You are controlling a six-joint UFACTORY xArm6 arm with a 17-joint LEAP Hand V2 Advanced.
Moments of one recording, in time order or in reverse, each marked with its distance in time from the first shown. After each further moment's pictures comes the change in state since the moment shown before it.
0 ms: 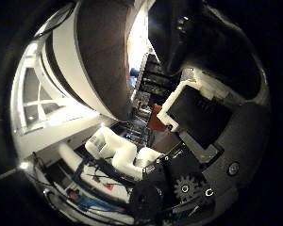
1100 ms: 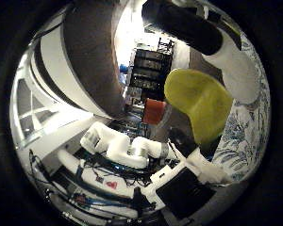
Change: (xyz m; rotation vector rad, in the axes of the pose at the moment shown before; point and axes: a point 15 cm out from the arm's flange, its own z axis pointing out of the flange) arm 0.035 0.036 -0.023 -0.095 0.104 0.071
